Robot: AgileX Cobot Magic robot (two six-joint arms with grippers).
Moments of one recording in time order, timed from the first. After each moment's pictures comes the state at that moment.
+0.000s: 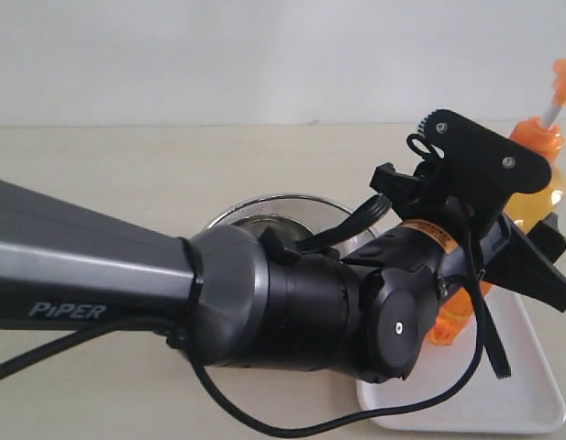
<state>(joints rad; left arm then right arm) -1.14 2.07 -1.30 -0.71 -0.57 0.62 0.68 0.30 -0.63 -0.80 0.89 0.70</state>
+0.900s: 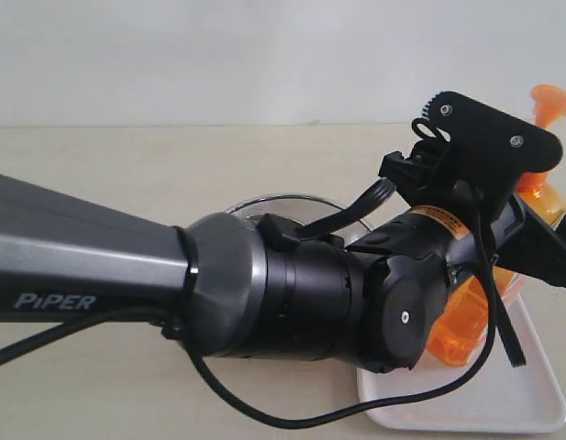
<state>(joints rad) -1.14 2.07 -1.32 -0.68 -0.56 0.57 0.68 0.30 -0.63 -0.80 0.90 0.62</state>
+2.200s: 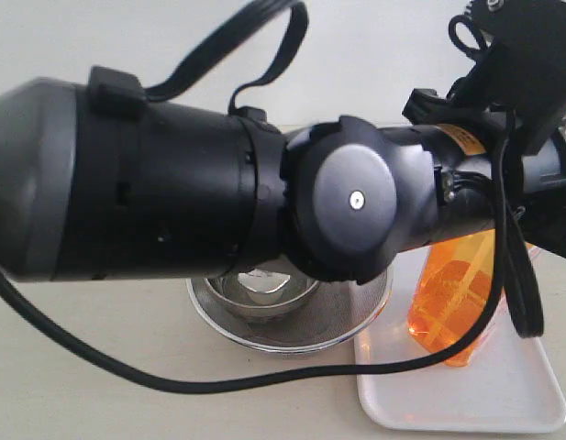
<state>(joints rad) -1.14 1.84 -1.32 -0.67 -0.19 0.72 0.68 0.30 -0.63 -0.80 0.91 0.60</state>
